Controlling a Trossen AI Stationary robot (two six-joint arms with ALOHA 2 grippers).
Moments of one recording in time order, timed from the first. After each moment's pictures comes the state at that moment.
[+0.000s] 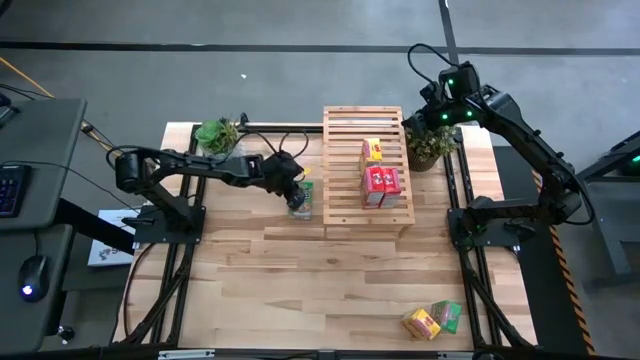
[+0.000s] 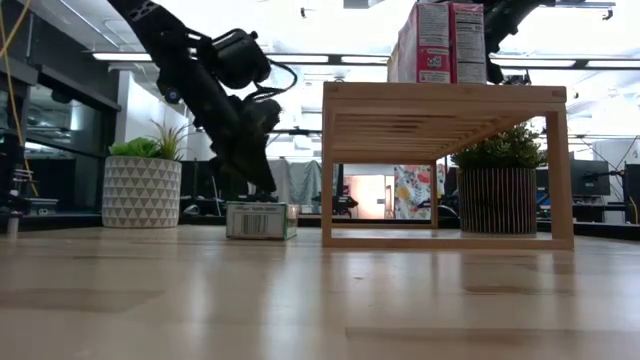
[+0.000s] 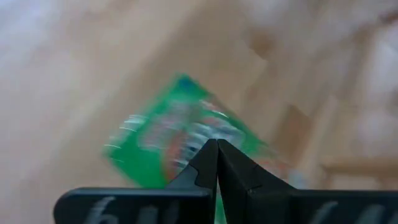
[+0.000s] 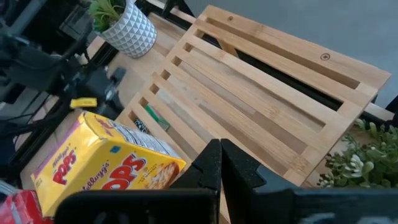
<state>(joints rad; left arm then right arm) 0.29 1.56 0.82 -0.13 0.09 -0.41 -0.94 1.19 1.31 -0.91 -0.46 0.18</state>
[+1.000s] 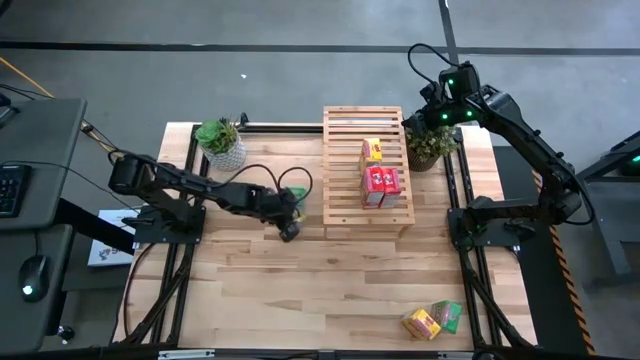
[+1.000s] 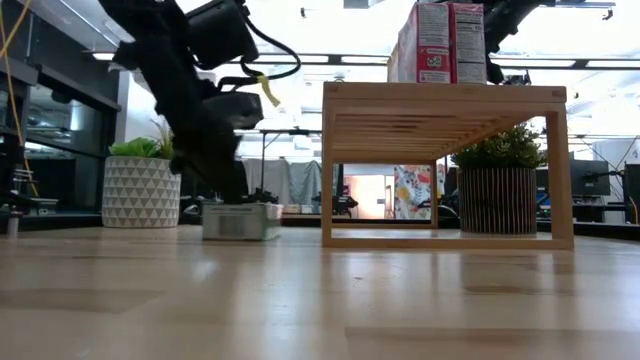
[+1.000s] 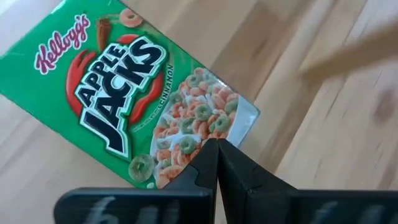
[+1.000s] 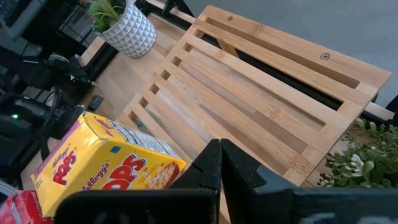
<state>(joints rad) -0.02 1.55 0.77 -0.32 -0.12 -0.60 -0.94 1.19 1.31 -0.91 -0.46 0.18</state>
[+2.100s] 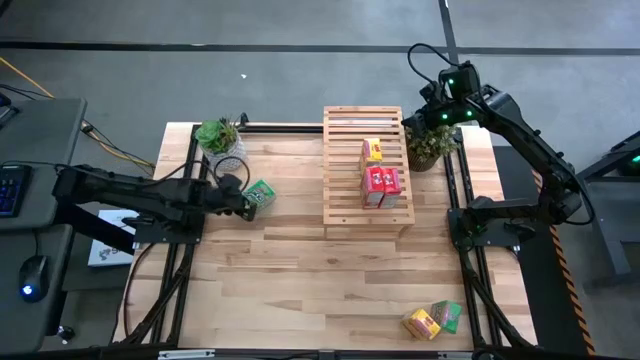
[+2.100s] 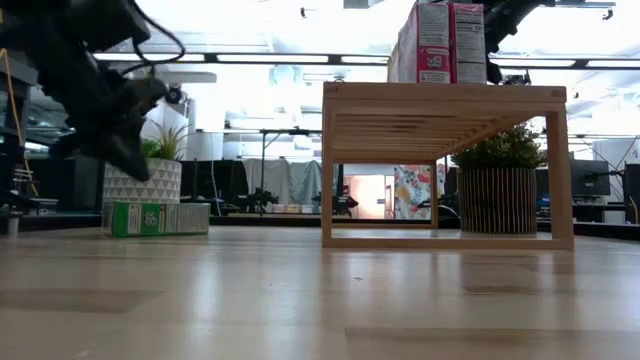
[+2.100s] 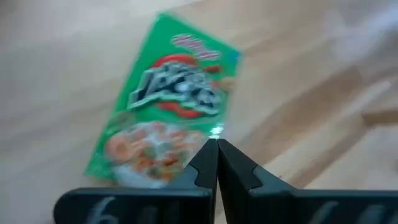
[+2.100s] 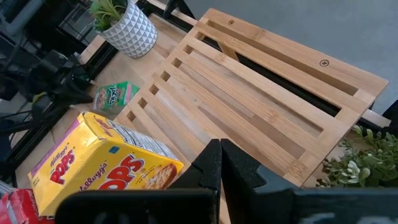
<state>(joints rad) -0.01 0.85 0.44 -0.61 -0.33 -1.09 -0.94 1.19 1.31 -0.90 -0.46 0.15</state>
